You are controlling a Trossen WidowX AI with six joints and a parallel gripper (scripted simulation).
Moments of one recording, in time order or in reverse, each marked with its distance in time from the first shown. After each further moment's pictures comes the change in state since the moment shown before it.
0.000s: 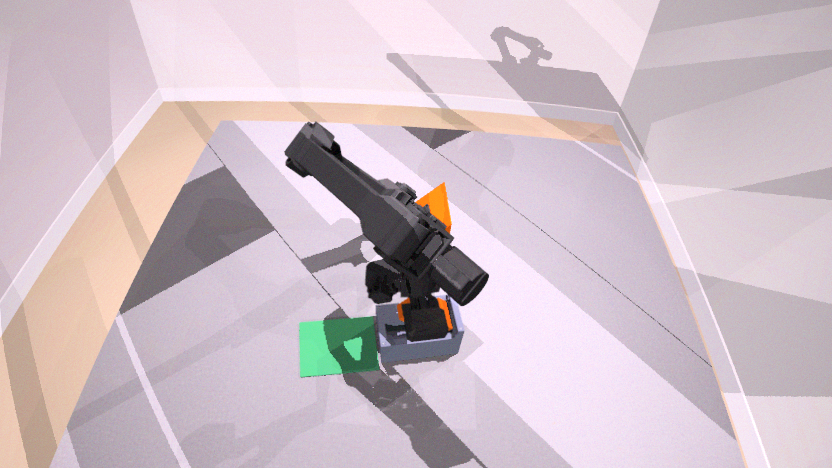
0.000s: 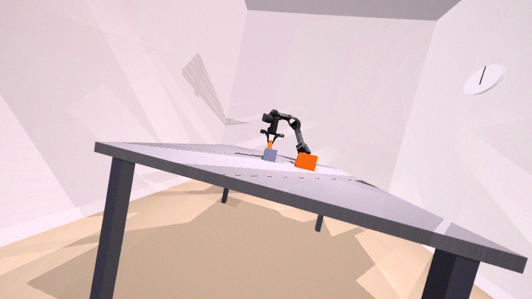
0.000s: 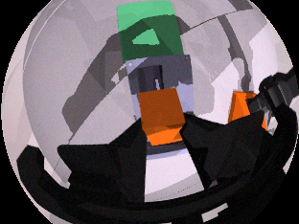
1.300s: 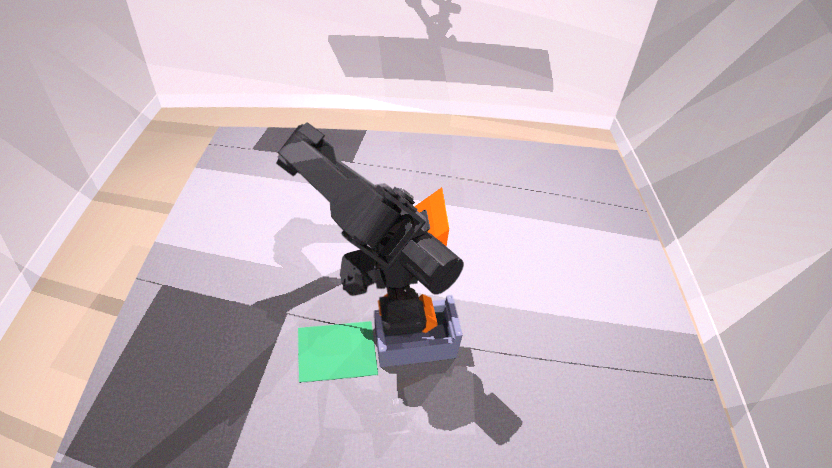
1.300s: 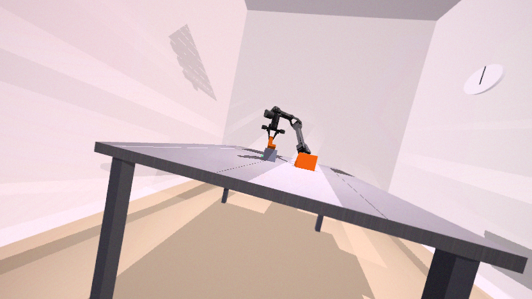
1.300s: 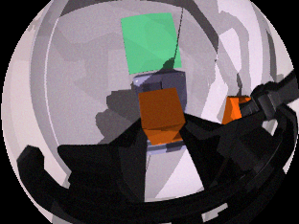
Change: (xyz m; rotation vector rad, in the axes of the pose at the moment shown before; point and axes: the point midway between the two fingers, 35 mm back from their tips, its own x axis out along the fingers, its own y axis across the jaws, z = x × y) arm -0.035 -0.002 0.031 0.009 0.026 0.027
